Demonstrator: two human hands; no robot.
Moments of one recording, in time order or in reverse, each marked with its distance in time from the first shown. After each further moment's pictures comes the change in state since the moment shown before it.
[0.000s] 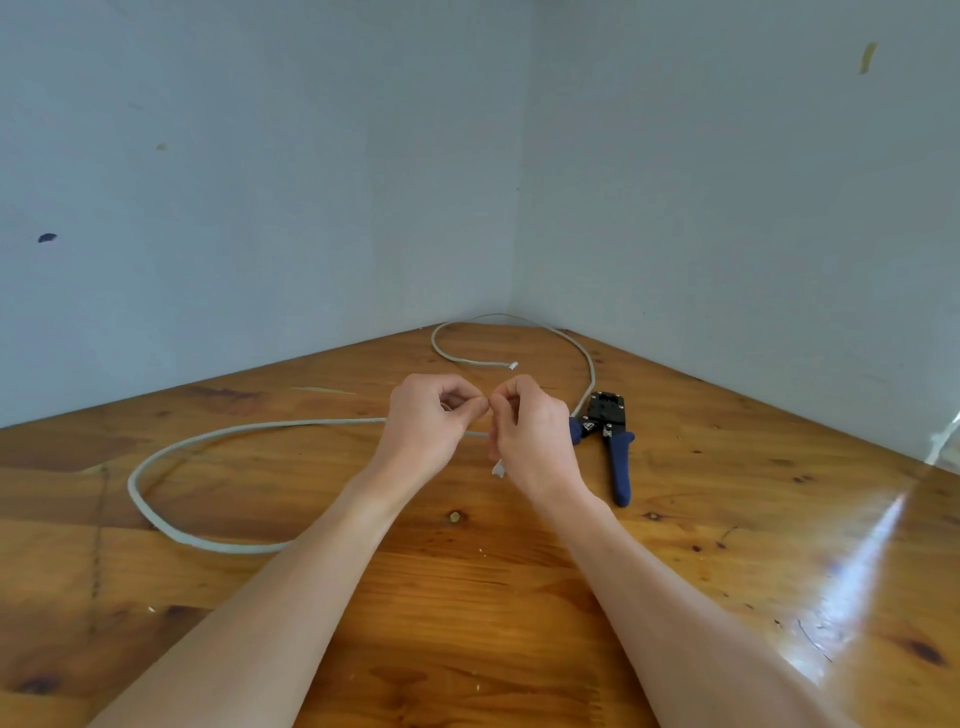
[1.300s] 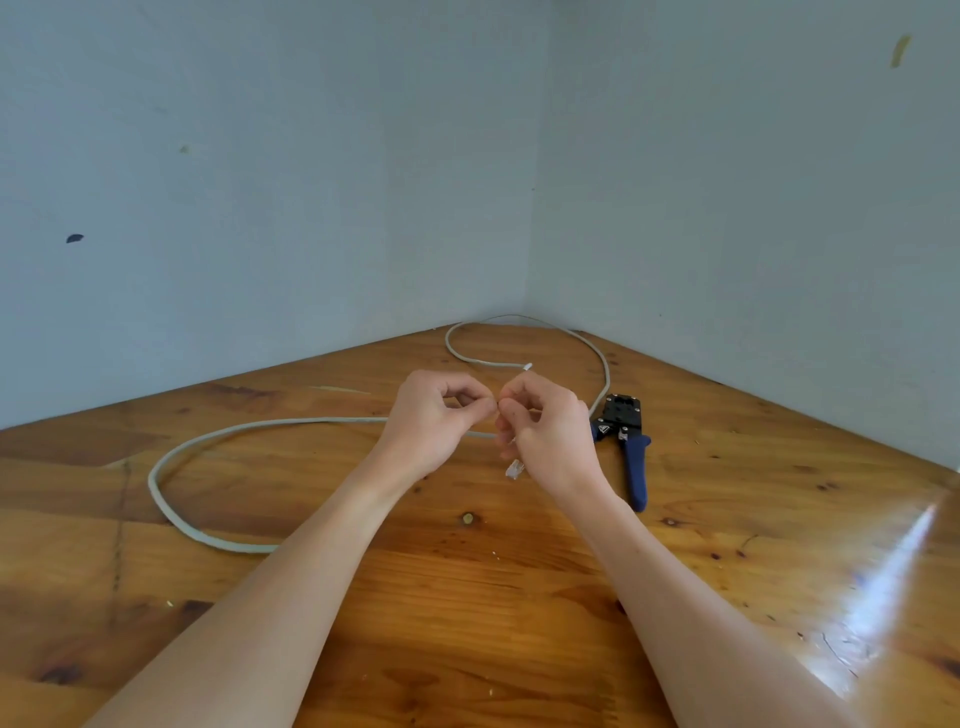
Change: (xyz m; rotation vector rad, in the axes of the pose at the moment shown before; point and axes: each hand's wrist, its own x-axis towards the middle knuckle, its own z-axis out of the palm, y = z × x) left_hand 0.003 -0.003 -0.015 -0.068 -0.092 0.053; right_hand 0.003 -0.002 -0.007 0.187 -0.045 0.006
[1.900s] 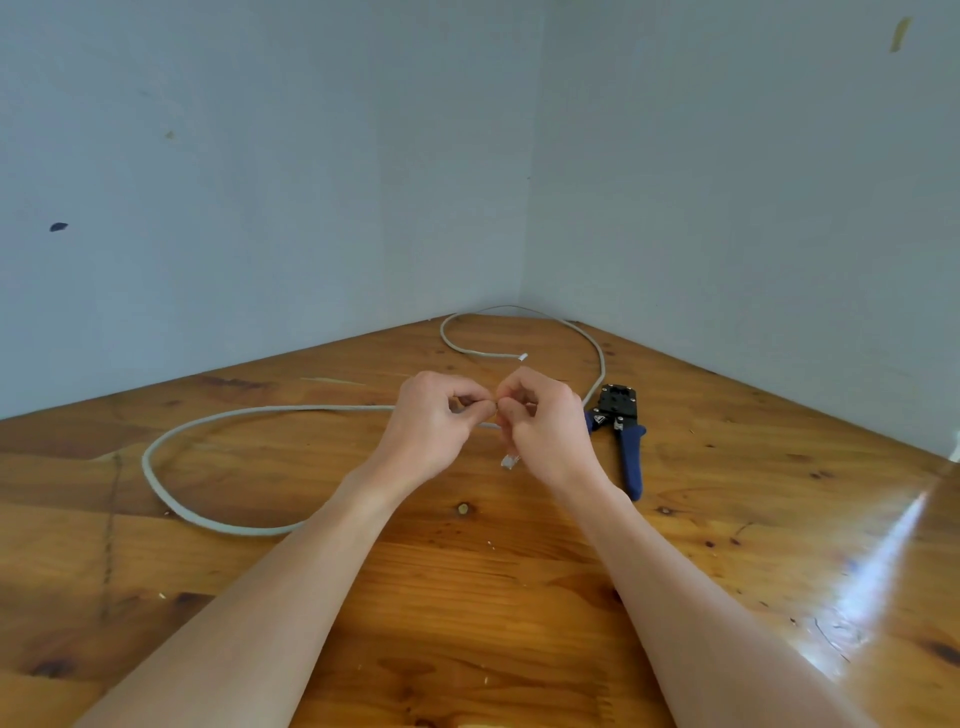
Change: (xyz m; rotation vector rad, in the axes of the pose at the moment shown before) left_hand -0.003 -0.009 0.011 0.147 0.009 0.090; right_hand 0.001 0.005 -0.001 -0.106 -0.029 -0.012
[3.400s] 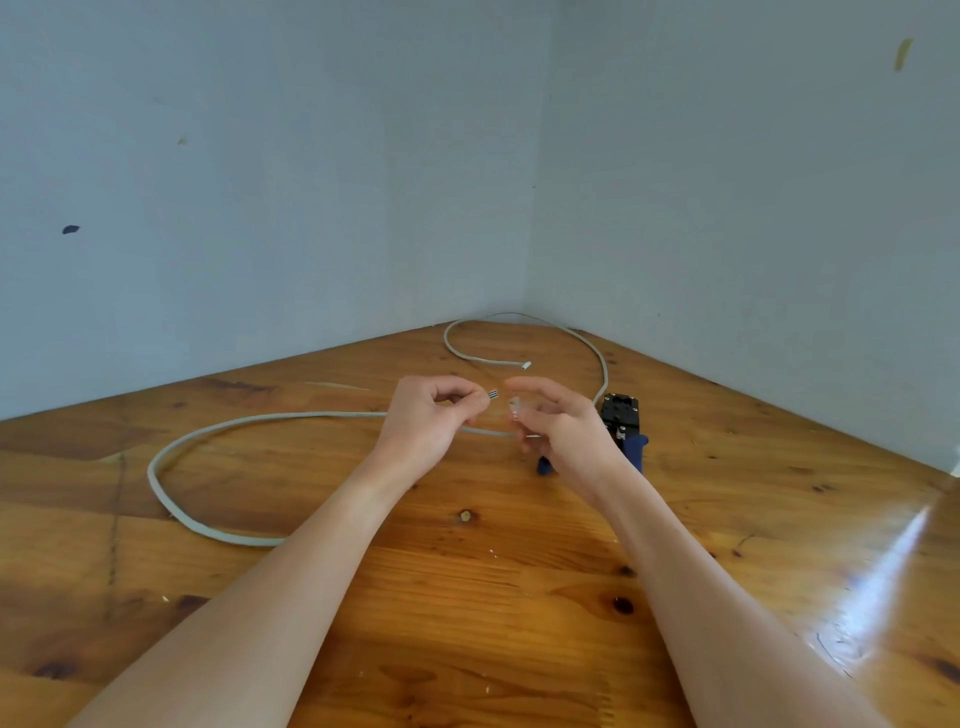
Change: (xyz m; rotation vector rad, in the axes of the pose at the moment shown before) left_hand 0.002 0.000 -0.005 -0.322 0.056 -0.241; right_hand 0.009 0.016 -0.020 0.471 -0.212 0.229
